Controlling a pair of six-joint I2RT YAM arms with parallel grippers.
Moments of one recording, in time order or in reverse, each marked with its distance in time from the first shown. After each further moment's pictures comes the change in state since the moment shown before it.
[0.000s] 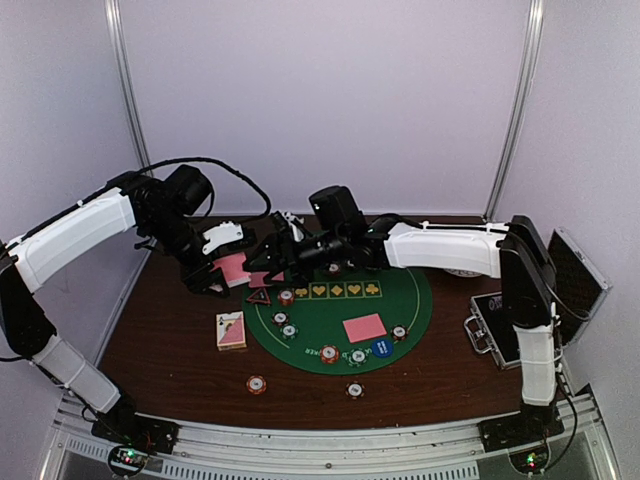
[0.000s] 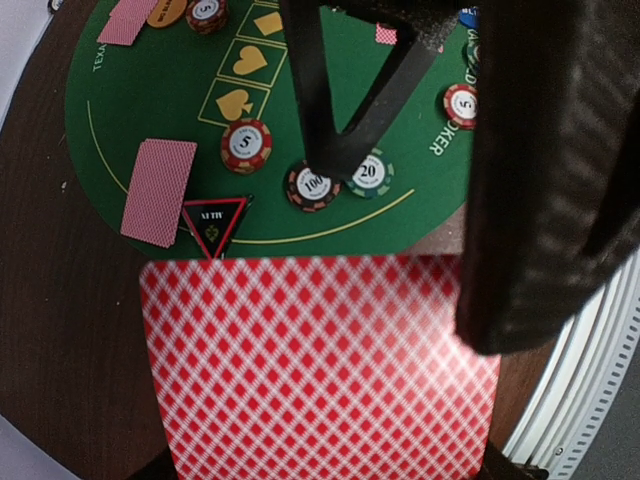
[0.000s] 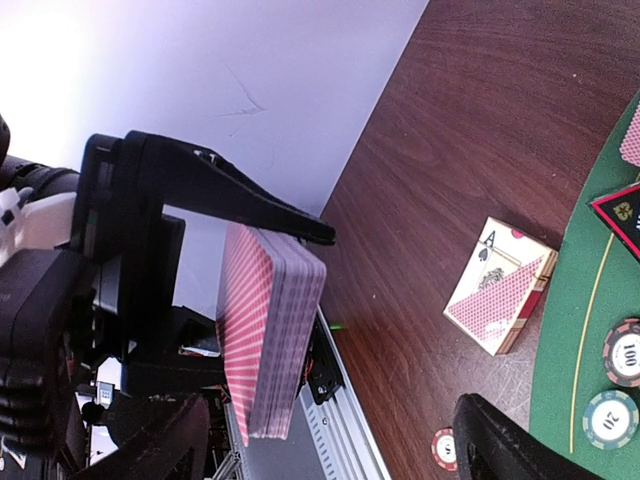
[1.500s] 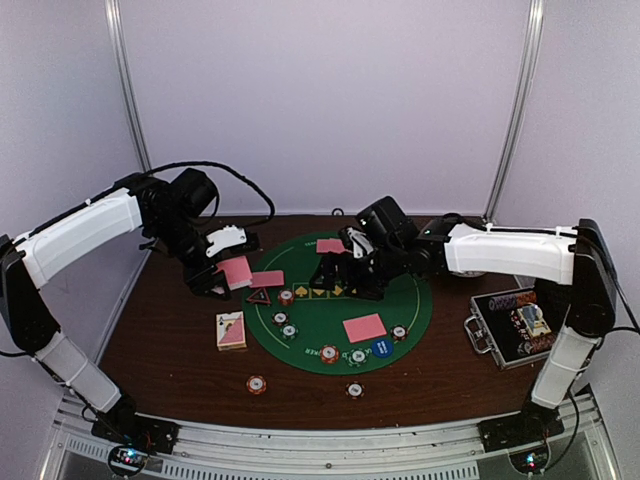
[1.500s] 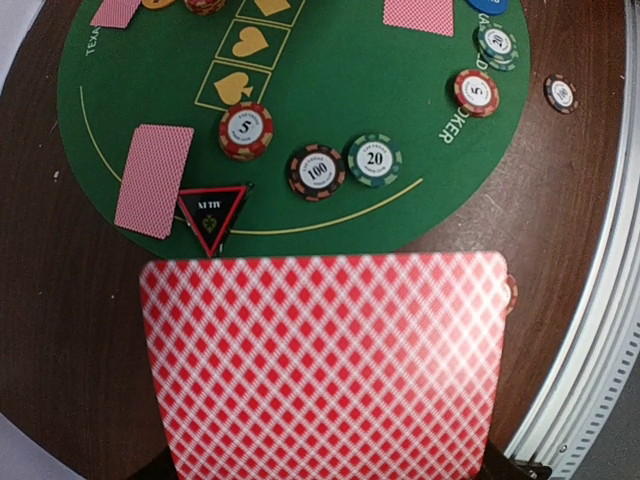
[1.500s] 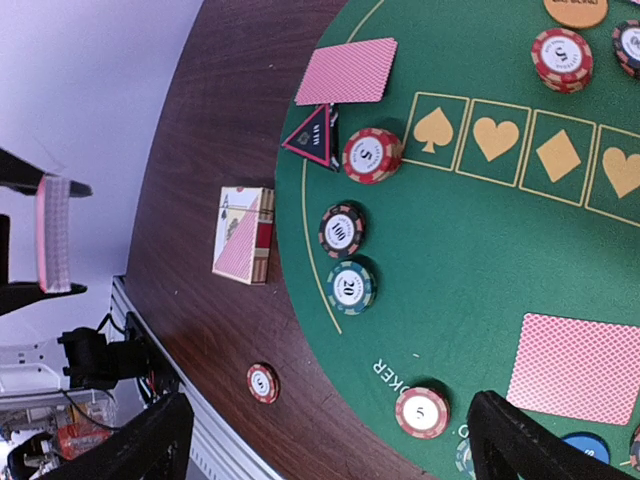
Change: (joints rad) left arm -0.006 0.033 0.000 0.000 -0.026 -0.004; right arm -0.053 -0.349 -0.350 -0.326 0.431 -0.111
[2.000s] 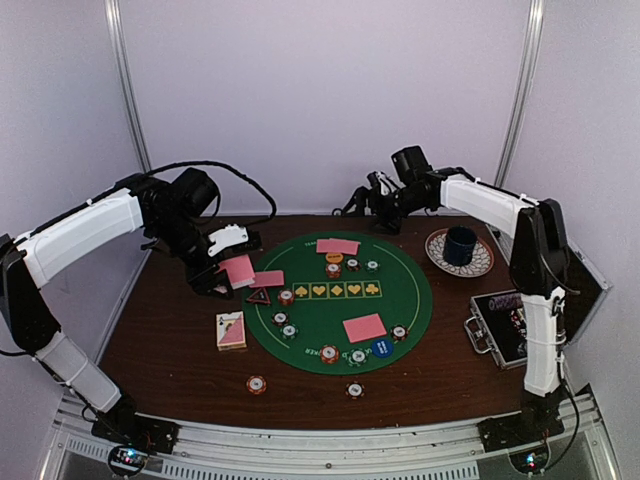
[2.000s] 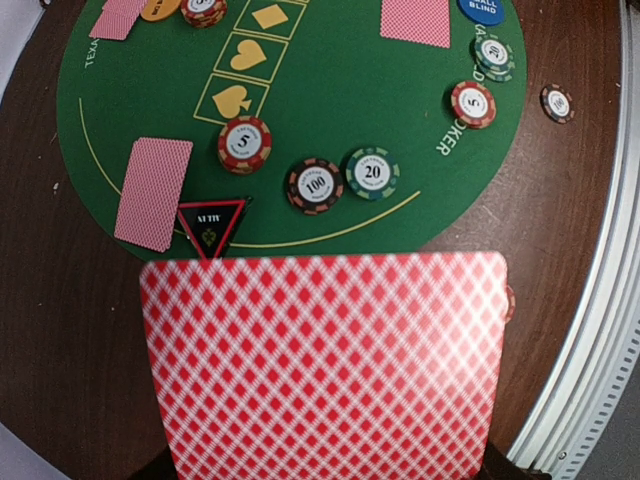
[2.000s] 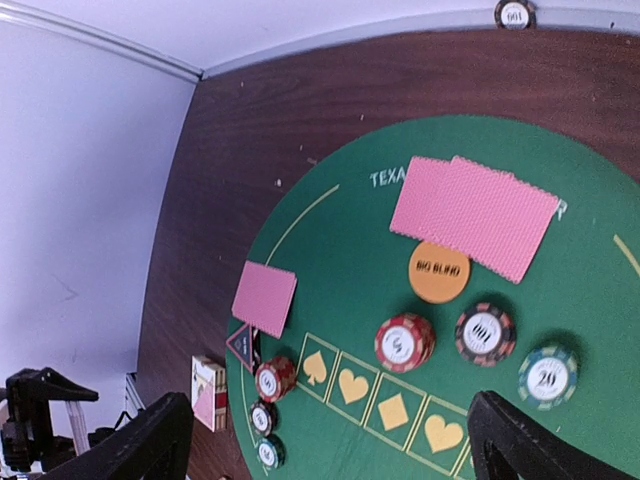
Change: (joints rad) left arm -0.003 0.003 -0.002 0.021 0.019 -0.001; right arm -0.419 0.466 0.666 -0.192 -0.272 -0.224
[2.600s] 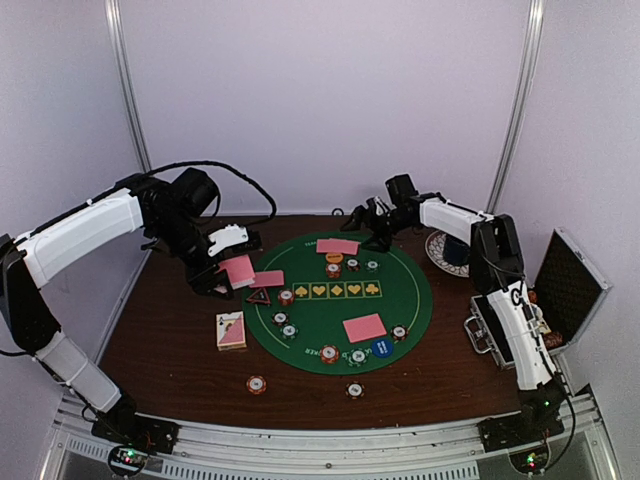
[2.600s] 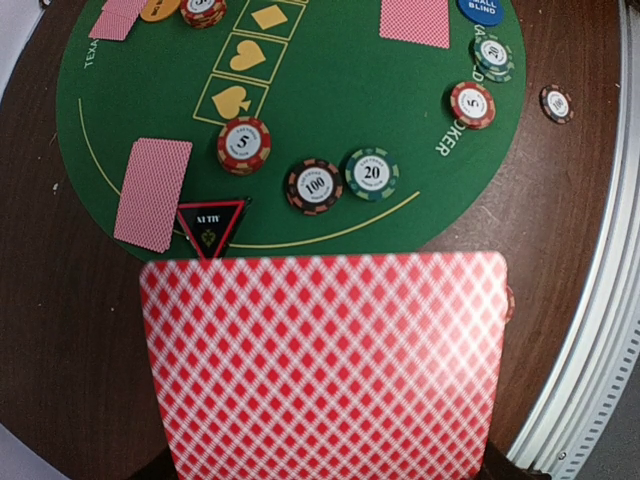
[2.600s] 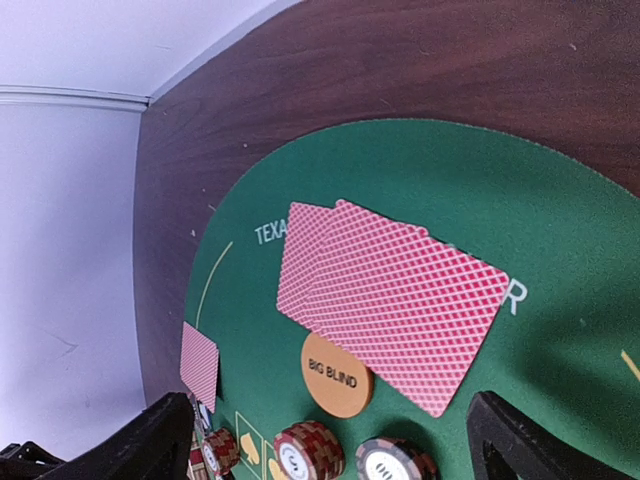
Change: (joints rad) left arm 0.000 0.000 0.000 0.000 0.002 0.000; right arm -0.063 0.404 0.280 0.055 -0.097 0.116
